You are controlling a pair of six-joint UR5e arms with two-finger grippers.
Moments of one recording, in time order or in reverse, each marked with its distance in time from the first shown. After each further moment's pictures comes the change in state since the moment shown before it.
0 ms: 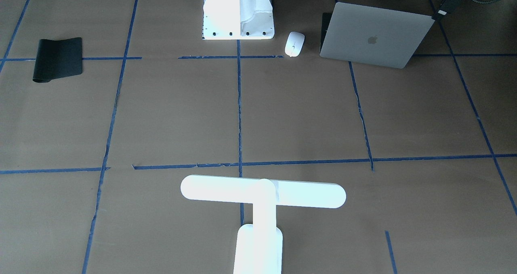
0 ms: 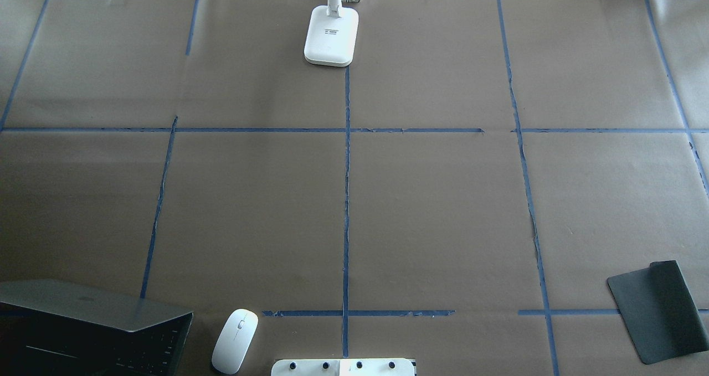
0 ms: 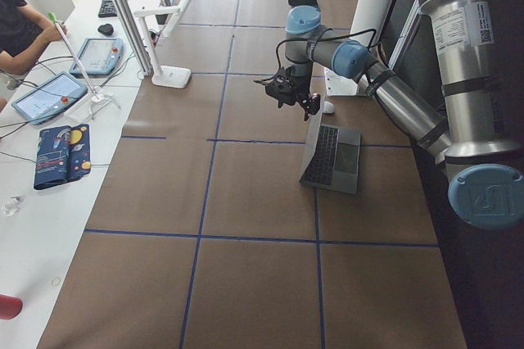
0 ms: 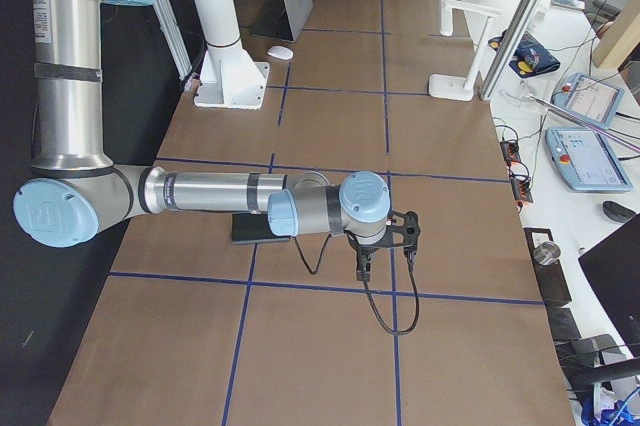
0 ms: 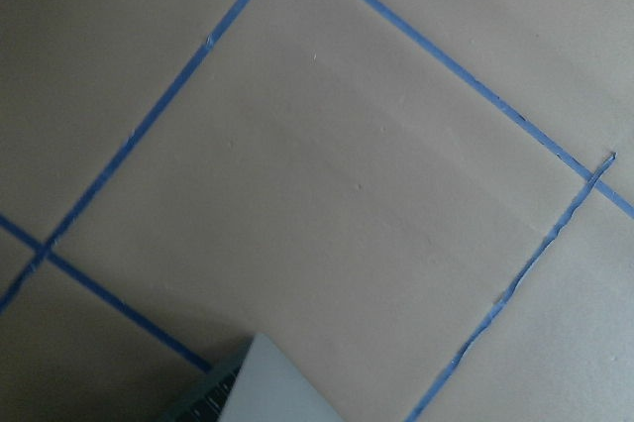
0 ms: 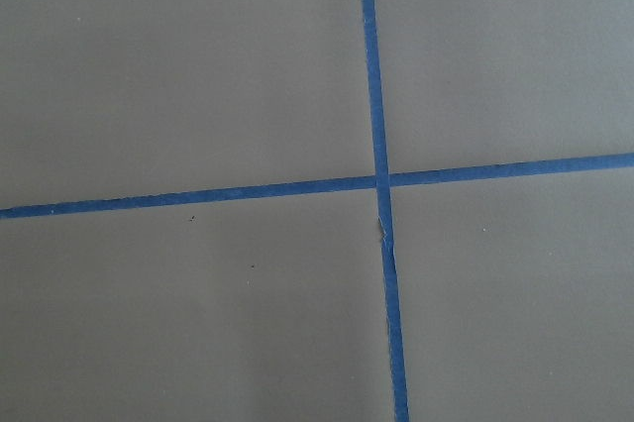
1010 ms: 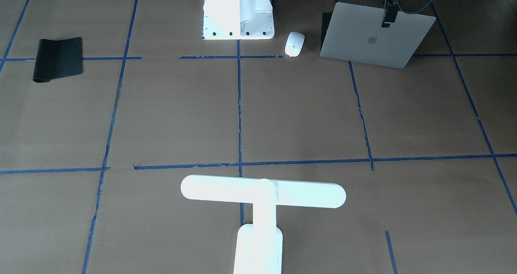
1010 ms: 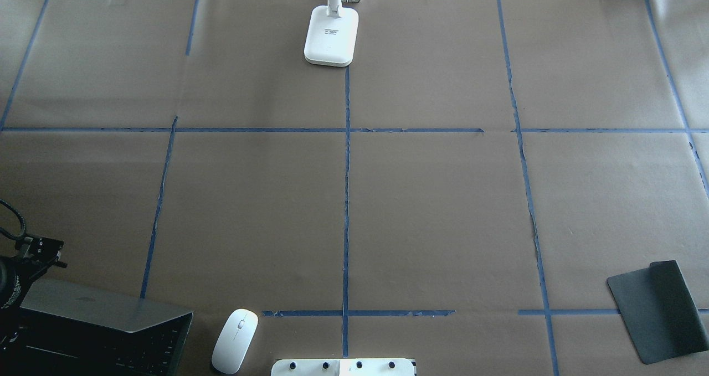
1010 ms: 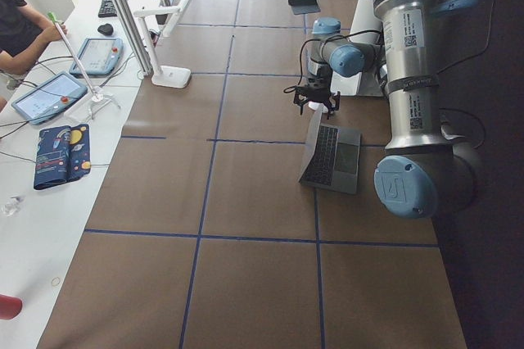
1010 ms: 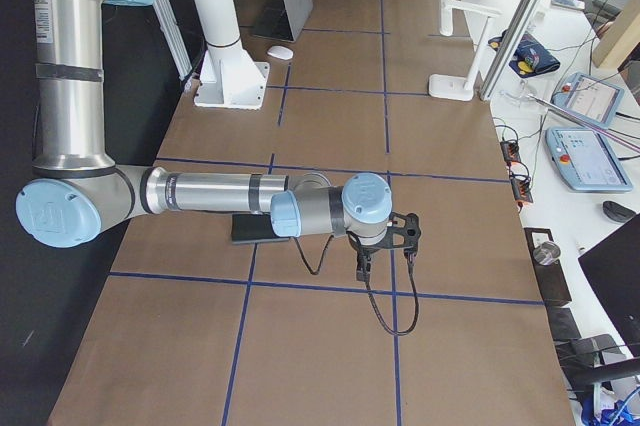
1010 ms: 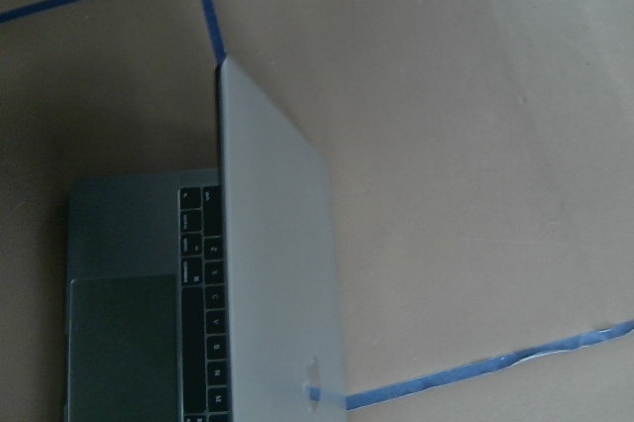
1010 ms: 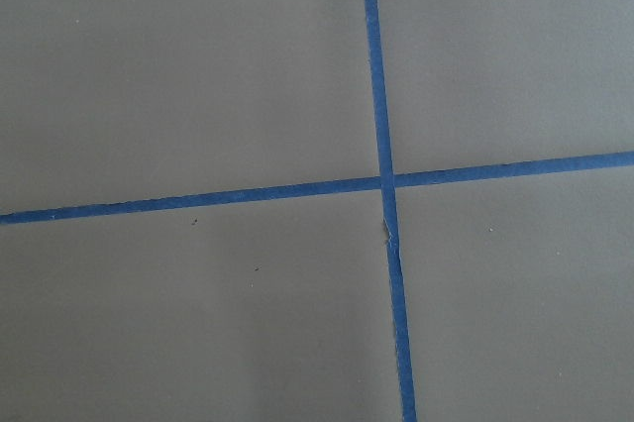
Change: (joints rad) left arm 0.536 -0.014 -0.021 -0.005 0.359 -0.685; right arm -0.010 0.004 -0.015 0.003 -0.001 0.028
